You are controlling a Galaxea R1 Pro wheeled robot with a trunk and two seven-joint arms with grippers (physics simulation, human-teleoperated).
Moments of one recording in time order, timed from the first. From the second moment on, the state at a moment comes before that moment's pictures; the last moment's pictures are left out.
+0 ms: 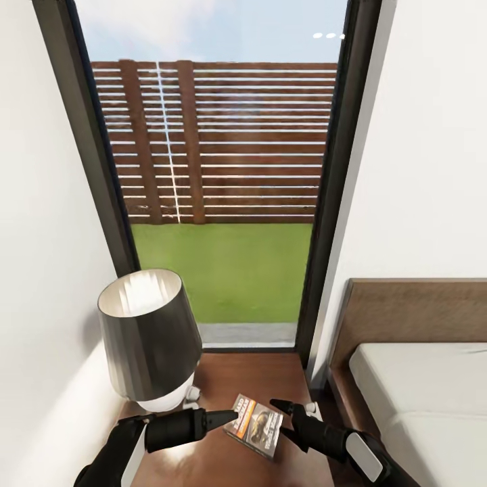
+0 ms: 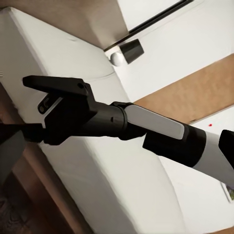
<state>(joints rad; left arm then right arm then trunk) -0.36 -0.06 0.13 -0.86 0.05 0.61 -1.39 -0.47 -0.05 0.06 -0.45 -0.85 0.68 0.66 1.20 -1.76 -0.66</state>
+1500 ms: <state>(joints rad) -0.36 -0.07 0.13 -0.86 0.05 0.61 -1.34 -0.47 -0.05 0.06 -0.45 -0.85 0.67 0.66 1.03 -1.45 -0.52</state>
